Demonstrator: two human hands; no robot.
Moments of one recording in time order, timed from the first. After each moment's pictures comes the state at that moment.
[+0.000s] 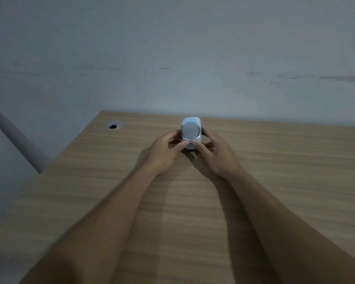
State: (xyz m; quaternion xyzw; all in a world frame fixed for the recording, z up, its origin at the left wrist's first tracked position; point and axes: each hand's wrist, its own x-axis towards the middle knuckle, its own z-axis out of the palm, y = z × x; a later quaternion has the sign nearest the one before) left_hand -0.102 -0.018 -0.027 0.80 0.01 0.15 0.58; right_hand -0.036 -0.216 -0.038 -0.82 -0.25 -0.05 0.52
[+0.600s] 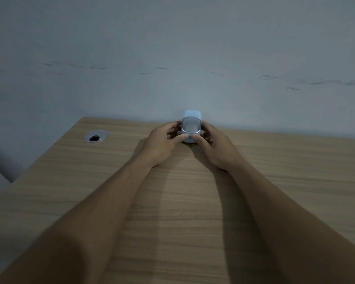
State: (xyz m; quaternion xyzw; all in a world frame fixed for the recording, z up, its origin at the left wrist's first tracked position) left_hand 0.022 0.026 -0.035 0.83 -0.01 0.15 0.54; right_hand 0.079 -0.180 -0.035 -0.84 -0.31 -0.06 0.45
